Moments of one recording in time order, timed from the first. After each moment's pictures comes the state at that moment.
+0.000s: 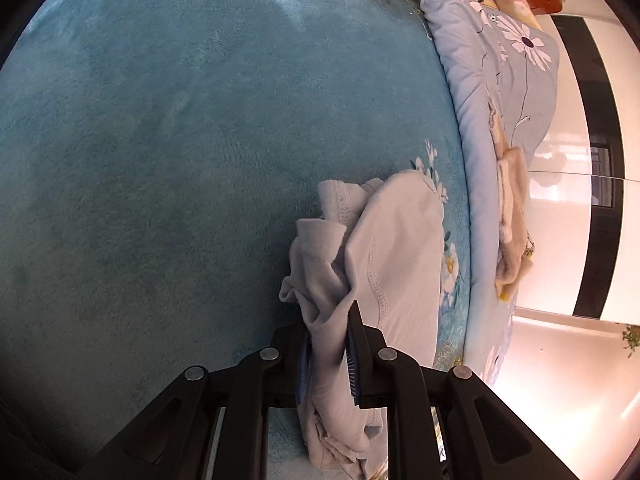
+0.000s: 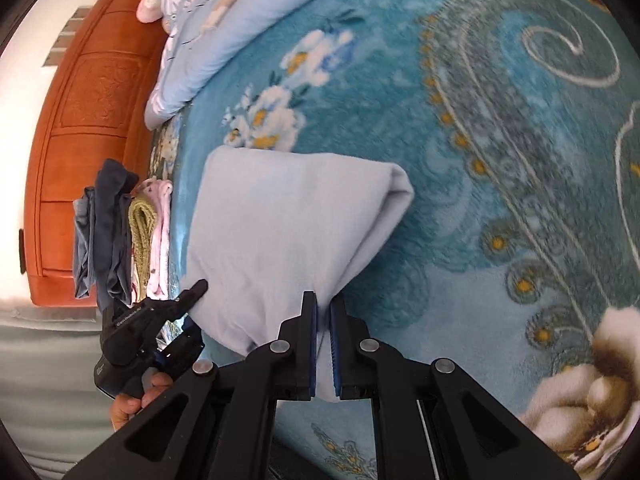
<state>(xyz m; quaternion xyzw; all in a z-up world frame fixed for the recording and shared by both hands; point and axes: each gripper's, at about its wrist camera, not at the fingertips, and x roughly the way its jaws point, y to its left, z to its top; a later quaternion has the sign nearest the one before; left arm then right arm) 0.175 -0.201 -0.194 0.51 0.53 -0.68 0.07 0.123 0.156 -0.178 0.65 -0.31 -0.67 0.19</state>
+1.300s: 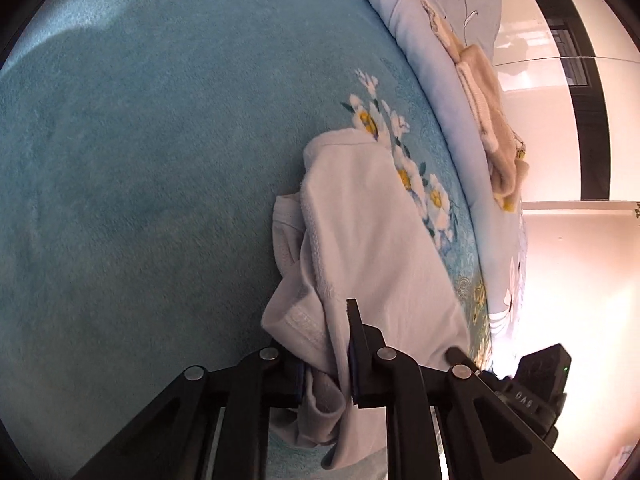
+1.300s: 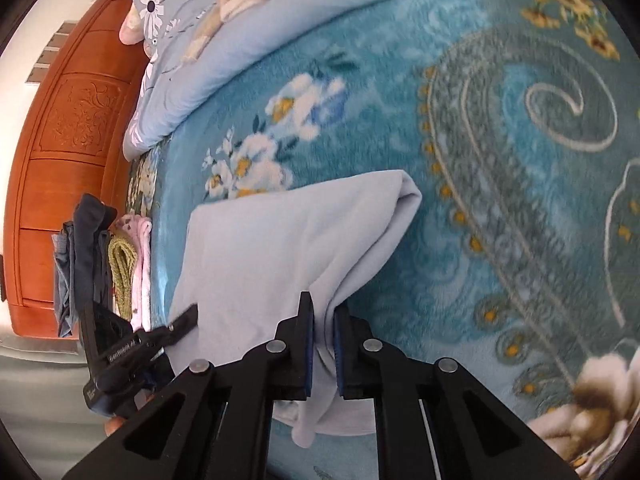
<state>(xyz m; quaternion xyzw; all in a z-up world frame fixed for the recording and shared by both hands) 0.119 -0.180 -0.208 0.59 0.41 -0.69 -0.06 0.076 0.154 -0.156 0.62 -0.29 -0.72 0.14</state>
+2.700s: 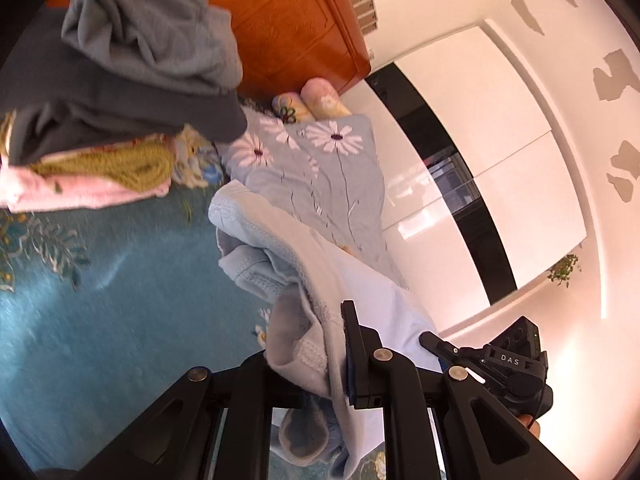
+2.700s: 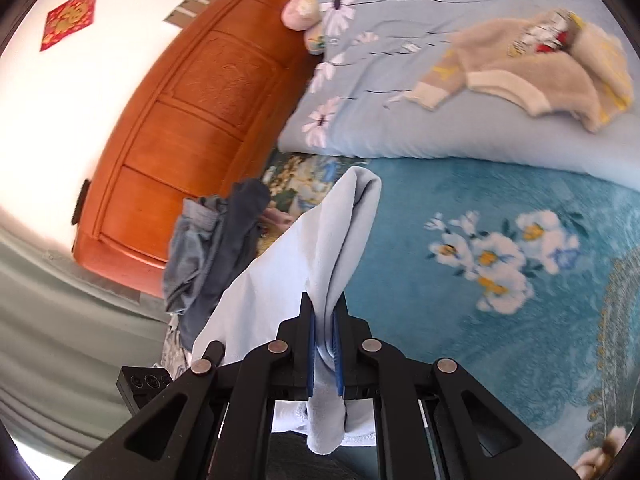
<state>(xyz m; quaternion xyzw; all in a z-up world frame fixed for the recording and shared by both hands) 0.233 -0.314 0.002 0.22 0.45 -0.87 -0.05 0.033 -0.011 0.045 0.52 -0.24 -0.74 0.35</state>
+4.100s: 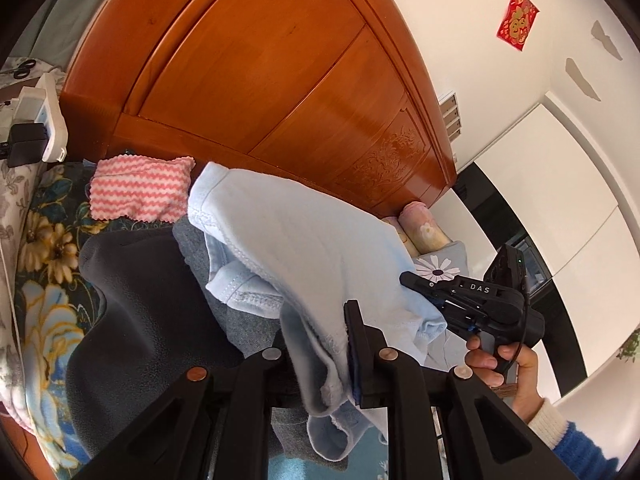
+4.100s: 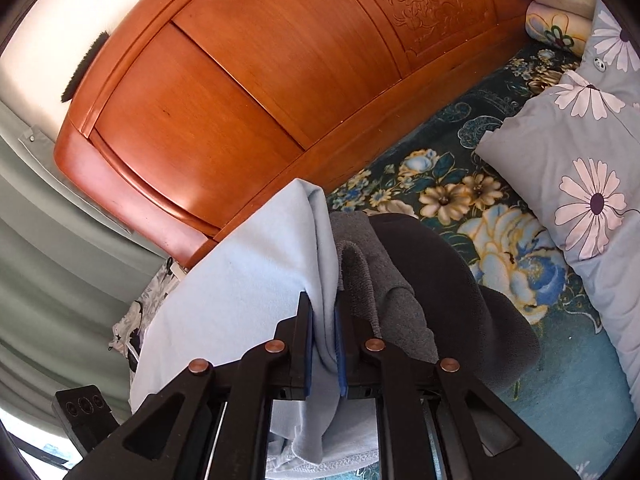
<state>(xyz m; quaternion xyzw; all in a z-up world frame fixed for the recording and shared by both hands) 0.216 -0.565 0.013 0.16 0.44 -0.87 0.14 -0.116 -0.451 0.060 0.52 -0.02 -0.68 0.51</state>
